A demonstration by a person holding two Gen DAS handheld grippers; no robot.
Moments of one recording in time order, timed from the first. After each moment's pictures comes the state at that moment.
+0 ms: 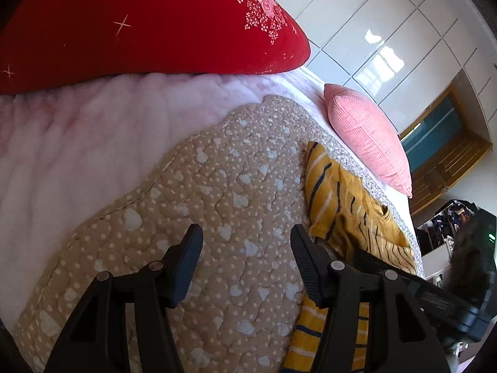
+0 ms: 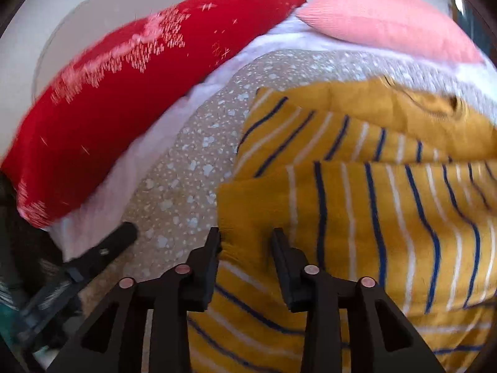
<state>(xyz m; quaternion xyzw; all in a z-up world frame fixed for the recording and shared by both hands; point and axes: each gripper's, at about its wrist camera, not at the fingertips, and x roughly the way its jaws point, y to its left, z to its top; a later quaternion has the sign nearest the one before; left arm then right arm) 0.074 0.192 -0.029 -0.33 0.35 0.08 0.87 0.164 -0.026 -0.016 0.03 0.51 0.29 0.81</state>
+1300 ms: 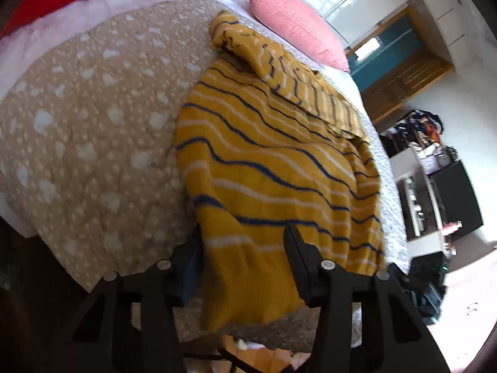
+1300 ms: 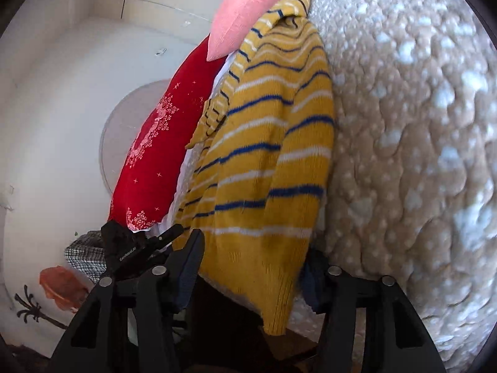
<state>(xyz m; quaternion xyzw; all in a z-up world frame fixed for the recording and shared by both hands) -0.056 0.065 -0.047 -0.29 0.47 -0.10 0.83 -0.037 -0.322 -0.075 0.36 0.47 0.32 0.75</state>
